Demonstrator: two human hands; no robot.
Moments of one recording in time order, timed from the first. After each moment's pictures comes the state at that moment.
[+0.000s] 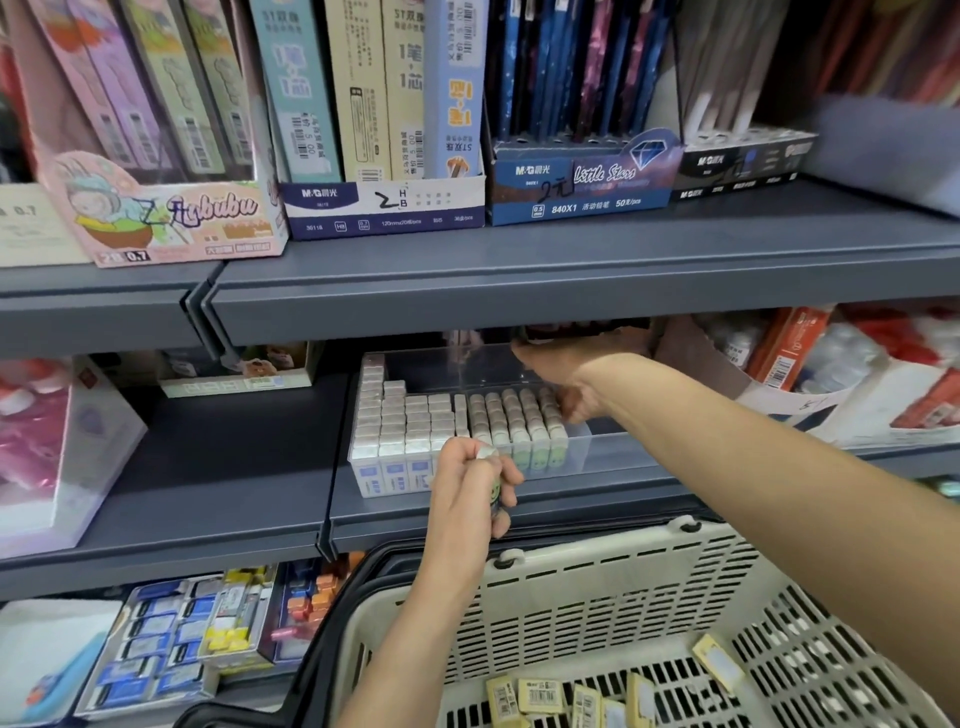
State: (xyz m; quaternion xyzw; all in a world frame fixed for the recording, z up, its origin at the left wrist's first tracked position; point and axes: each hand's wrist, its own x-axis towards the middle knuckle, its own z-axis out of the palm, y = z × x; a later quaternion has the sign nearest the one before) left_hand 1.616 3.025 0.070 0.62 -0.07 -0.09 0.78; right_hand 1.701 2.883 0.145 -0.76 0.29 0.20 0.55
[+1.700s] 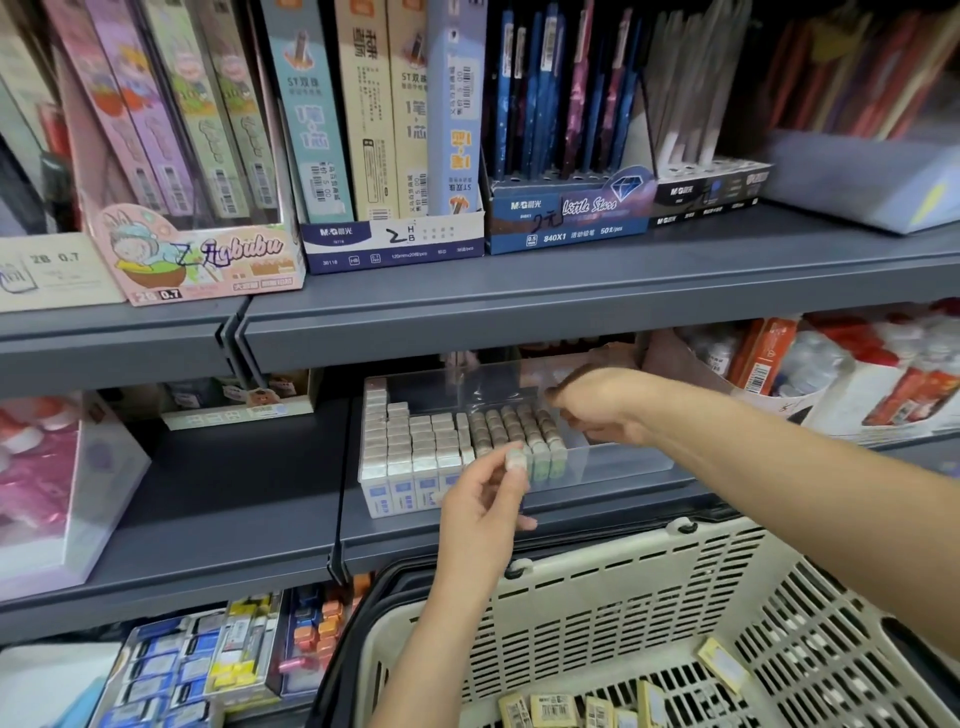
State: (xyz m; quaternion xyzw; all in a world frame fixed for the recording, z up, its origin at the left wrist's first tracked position) left_hand 1.616 3.024 0.069 0.66 -0.11 -0.06 0.74; right_hand 1.649 2.884 0.169 -0.87 0.23 0.13 0.42
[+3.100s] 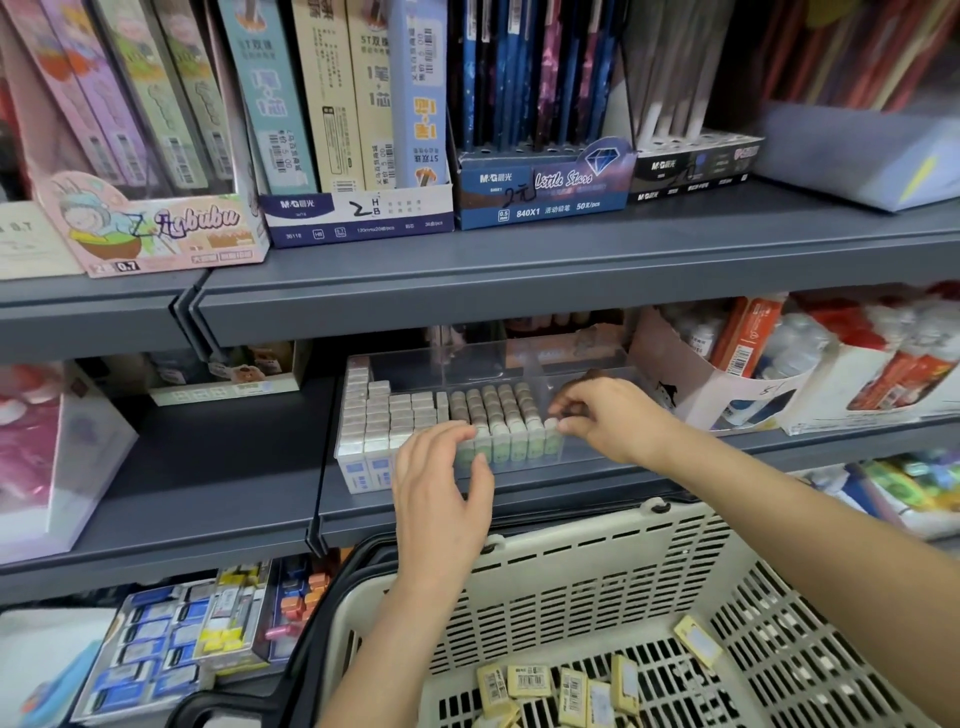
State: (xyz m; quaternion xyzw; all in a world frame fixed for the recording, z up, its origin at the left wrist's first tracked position) left_hand 1.613 3.028 0.059 0.85 -0.16 0.20 0.47; right_hand 1.625 2.834 0.125 -0.98 0.02 0.01 0.19
